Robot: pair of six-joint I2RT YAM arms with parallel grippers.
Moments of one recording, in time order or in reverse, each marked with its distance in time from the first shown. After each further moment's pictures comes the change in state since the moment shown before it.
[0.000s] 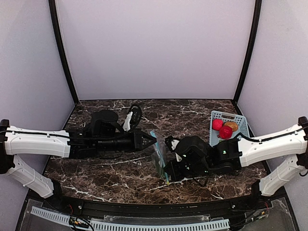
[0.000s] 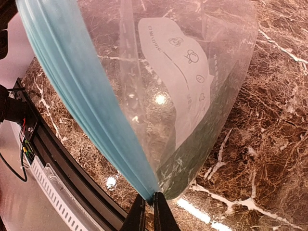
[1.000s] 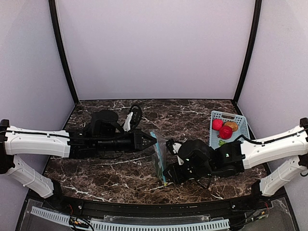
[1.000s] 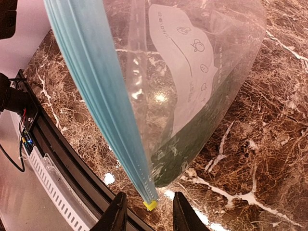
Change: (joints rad) left arm 0.000 0.000 0.000 -0.002 0.011 0.000; right arm 0.024 -0.033 -0.039 0.008 0.003 -0.018
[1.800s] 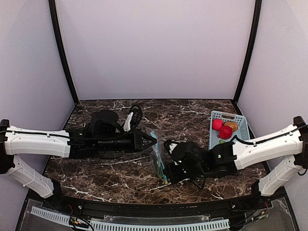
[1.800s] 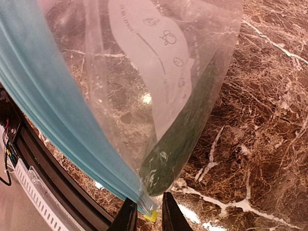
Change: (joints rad) left arm 0.000 0.000 0.000 -0.002 0.007 0.000; right arm 0.000 0.082 0.036 -0.008 0.061 0.023
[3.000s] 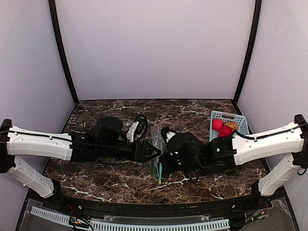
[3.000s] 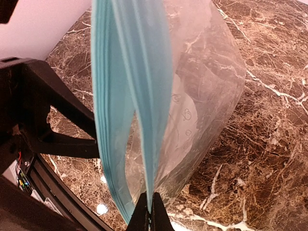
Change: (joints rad) left arm -0.023 0.010 -0.026 -0.044 0.050 0.121; right arm 0.002 0.027 0.118 0.008 0.123 -0.008
